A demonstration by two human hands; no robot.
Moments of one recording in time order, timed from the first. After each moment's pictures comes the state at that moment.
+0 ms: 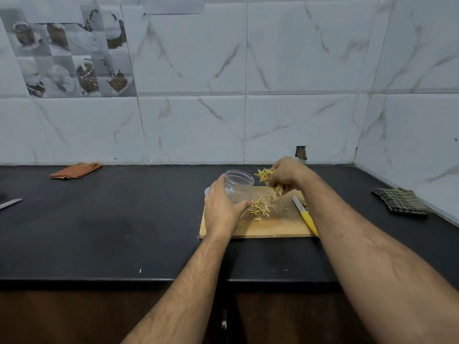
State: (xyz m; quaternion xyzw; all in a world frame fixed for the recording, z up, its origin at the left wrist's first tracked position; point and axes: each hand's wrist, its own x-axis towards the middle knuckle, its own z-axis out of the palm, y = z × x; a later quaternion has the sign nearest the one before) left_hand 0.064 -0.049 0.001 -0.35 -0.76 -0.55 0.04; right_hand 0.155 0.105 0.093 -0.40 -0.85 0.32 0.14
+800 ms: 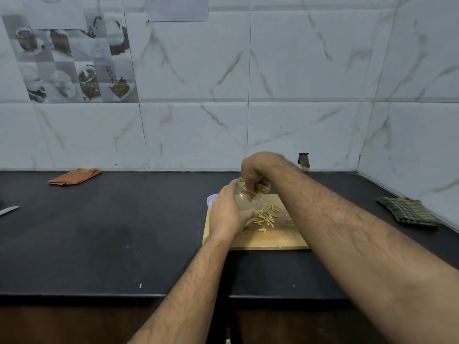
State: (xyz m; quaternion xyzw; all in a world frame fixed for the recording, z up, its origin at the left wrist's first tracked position) left_hand 0.053 -0.042 0.014 -0.41 -0.76 -0.50 -0.01; right_hand 0.078 0.065 0.136 -0.37 -0.92 0.02 -0.11
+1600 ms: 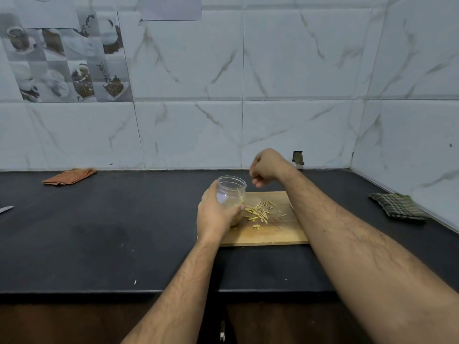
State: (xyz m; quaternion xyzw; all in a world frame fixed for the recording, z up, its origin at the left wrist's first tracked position) left_hand 0.044 -0.048 -0.002 -0.34 -0.75 -0.57 0.01; right_hand 0.116 0.098 0.111 -0.36 -0.84 0.34 0.21
